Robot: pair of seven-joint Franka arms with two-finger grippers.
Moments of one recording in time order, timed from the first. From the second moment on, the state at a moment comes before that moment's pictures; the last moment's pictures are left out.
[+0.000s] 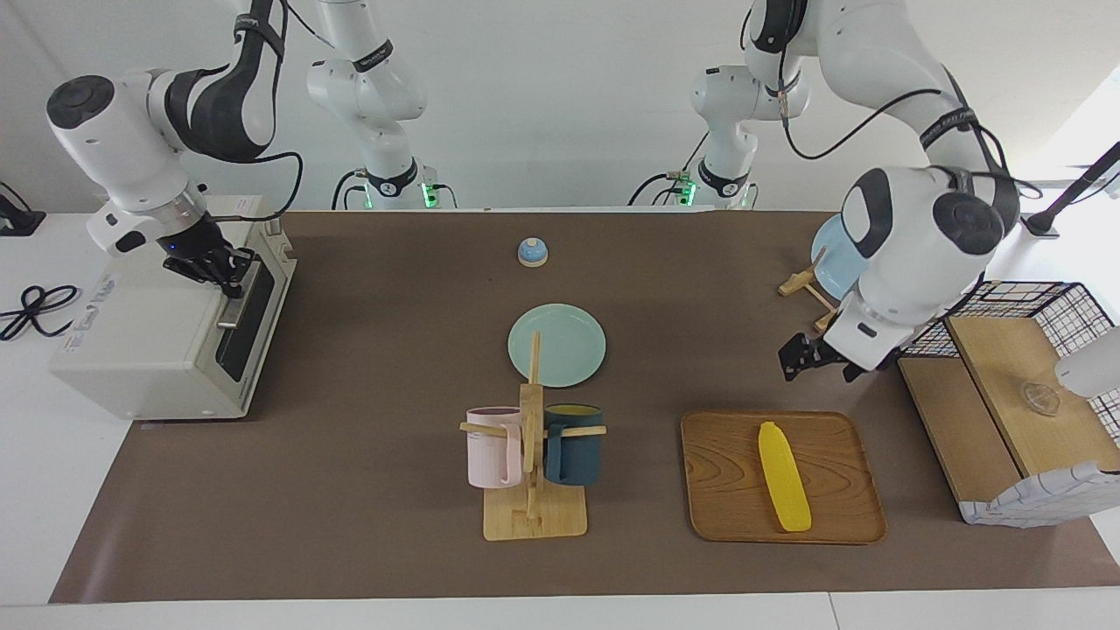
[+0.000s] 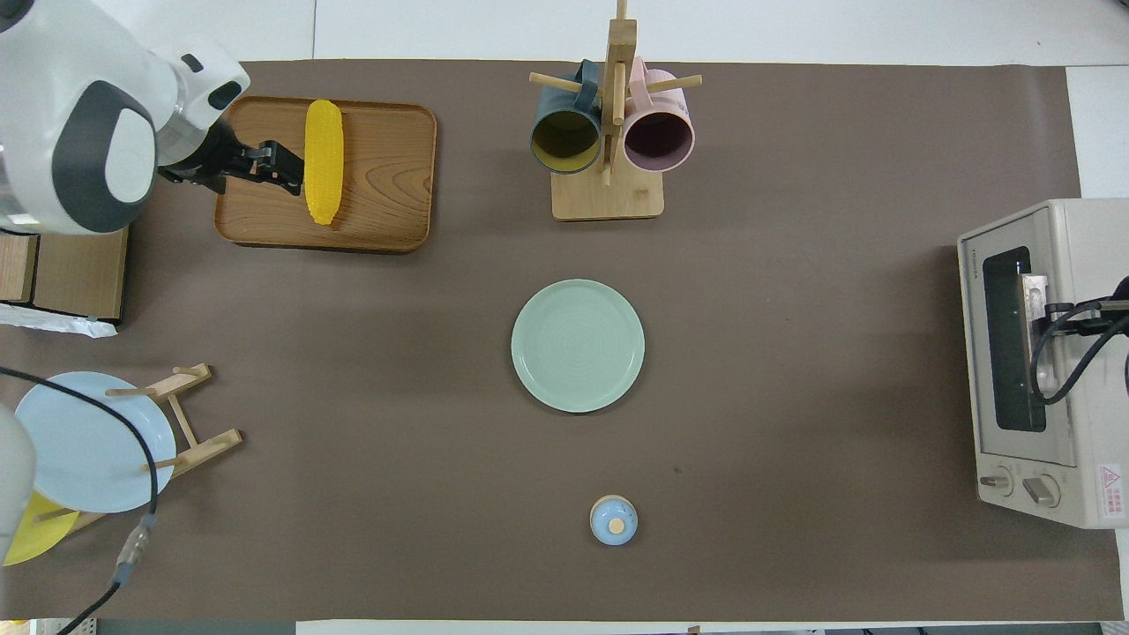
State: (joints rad) left arm -0.14 0.54 -0.02 -1.32 -0.03 1.85 -0.02; right arm -0.21 -0.08 -0.04 -2.04 -0.02 1.94 -0.24
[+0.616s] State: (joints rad) left arm -0.13 0.81 -0.03 -1.09 -0.03 1.99 -0.02; right arm -0.05 -0.02 -0.03 -2.10 0.03 2.05 -0.09
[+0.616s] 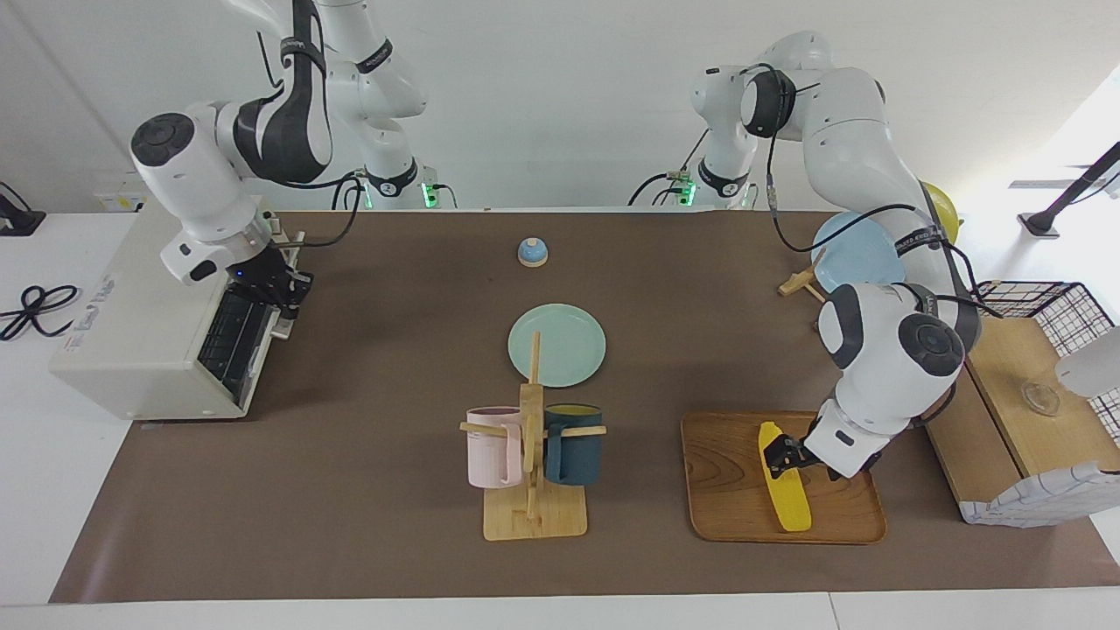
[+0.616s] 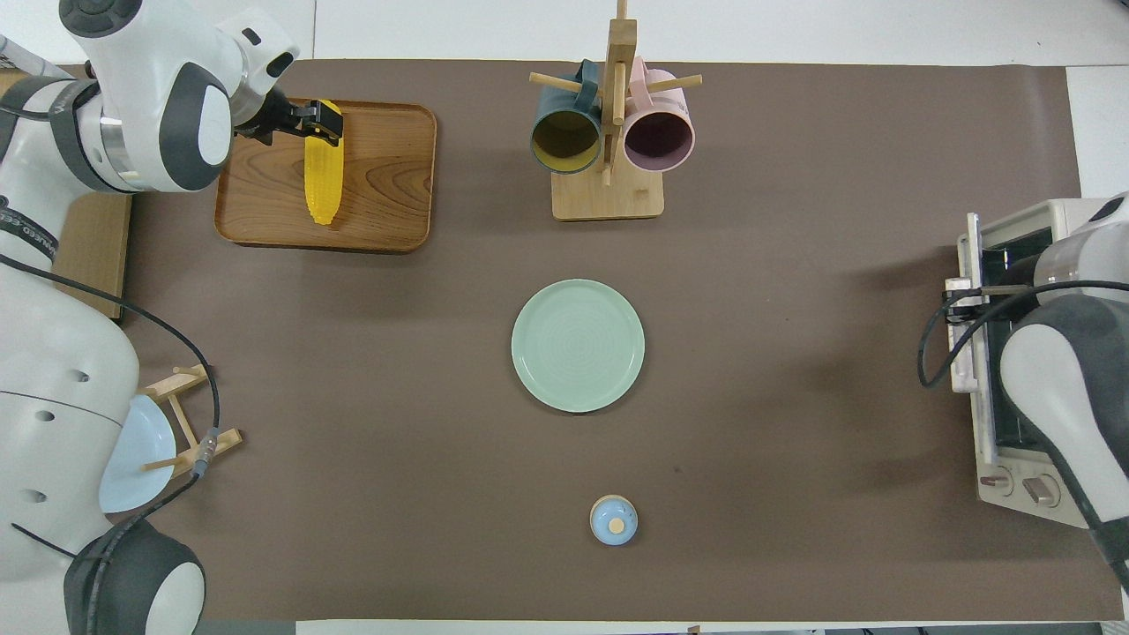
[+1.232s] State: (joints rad) left arm -0.14 0.85 -0.04 -1.10 -0.03 2.03 -0.02; right arm -0.02 0.05 -0.01 -2.15 0.05 2.19 -0.07
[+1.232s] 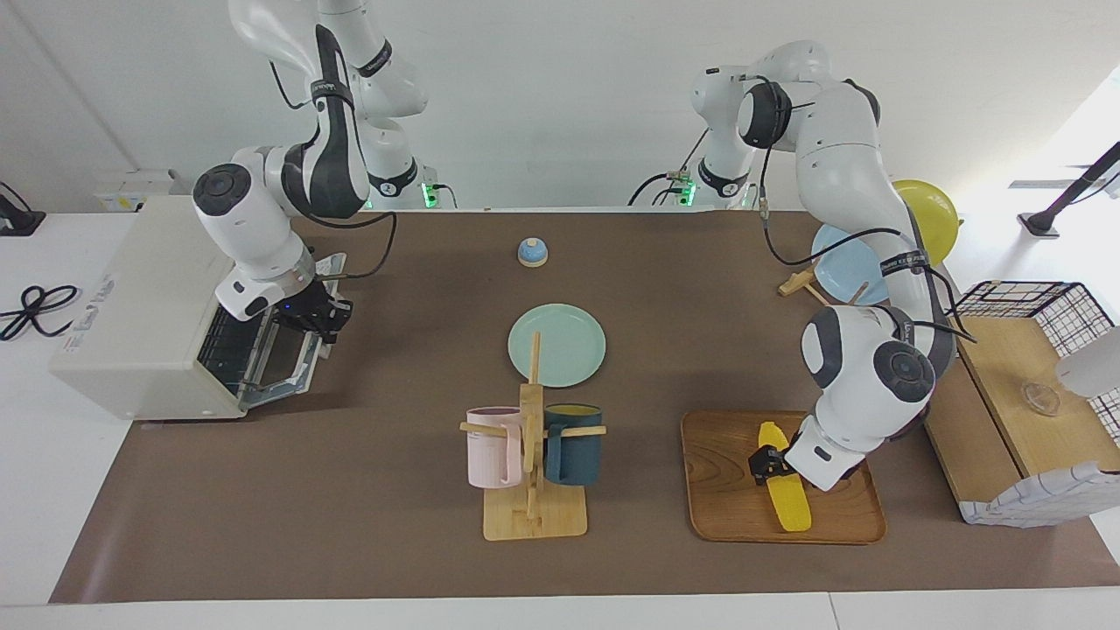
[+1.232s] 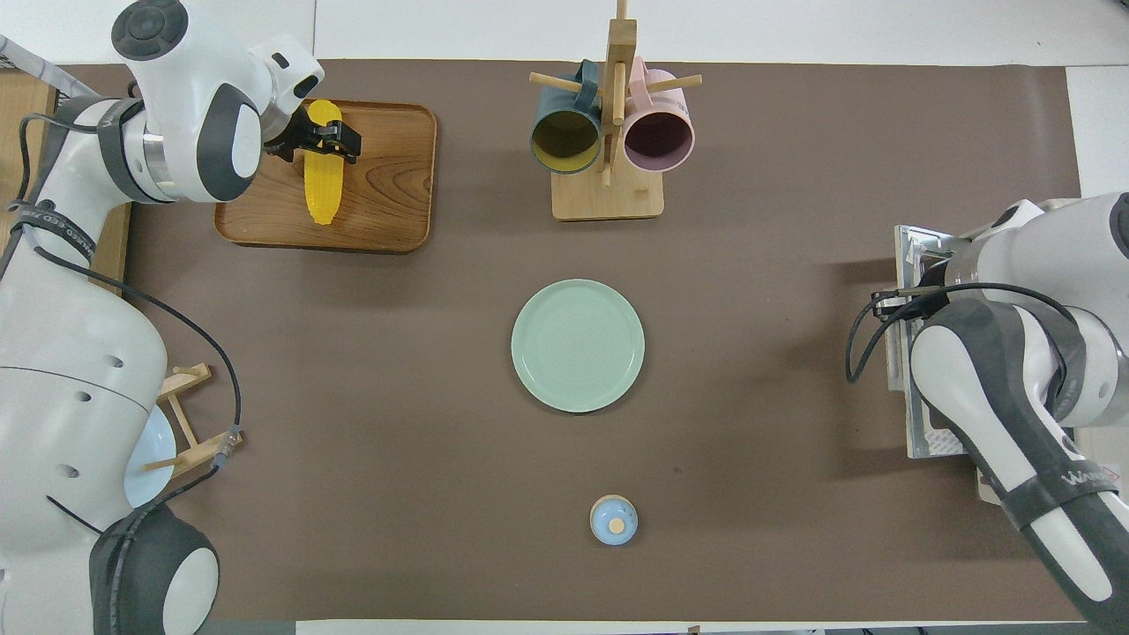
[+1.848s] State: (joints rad) left arm -0.14 0.82 -0.05 -1.11 -0.06 2.03 -0.02; right arm 0.04 0.09 -0.01 -2.23 0.05 2.32 -0.02
